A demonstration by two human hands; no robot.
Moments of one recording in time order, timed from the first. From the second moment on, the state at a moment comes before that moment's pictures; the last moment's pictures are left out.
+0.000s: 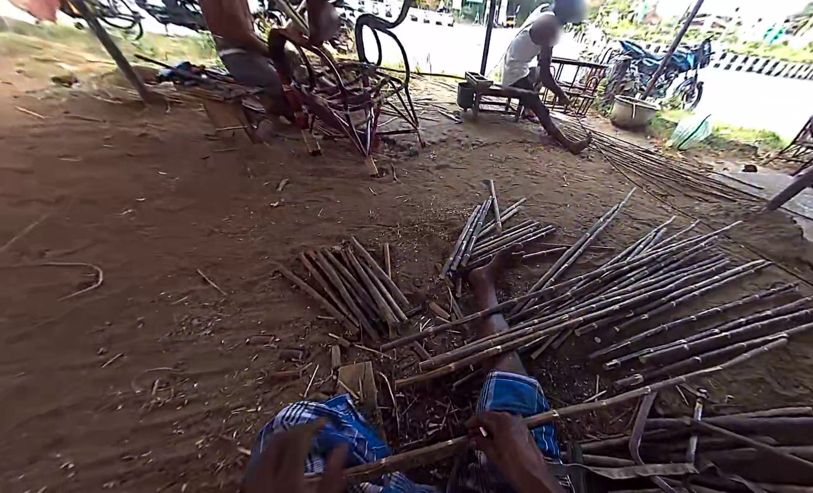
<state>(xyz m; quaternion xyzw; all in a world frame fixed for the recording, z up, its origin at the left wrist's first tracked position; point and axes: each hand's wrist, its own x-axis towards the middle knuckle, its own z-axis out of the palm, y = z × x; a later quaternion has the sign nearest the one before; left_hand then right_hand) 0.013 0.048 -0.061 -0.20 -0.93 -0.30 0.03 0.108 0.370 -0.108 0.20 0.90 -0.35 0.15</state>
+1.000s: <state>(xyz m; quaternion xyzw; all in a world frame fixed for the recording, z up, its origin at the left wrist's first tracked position) 0.003 0.121 -0.118 -0.23 -0.88 -0.26 -0.32 0.084 0.399 -0.094 0.04 0.83 -0.56 0.04</state>
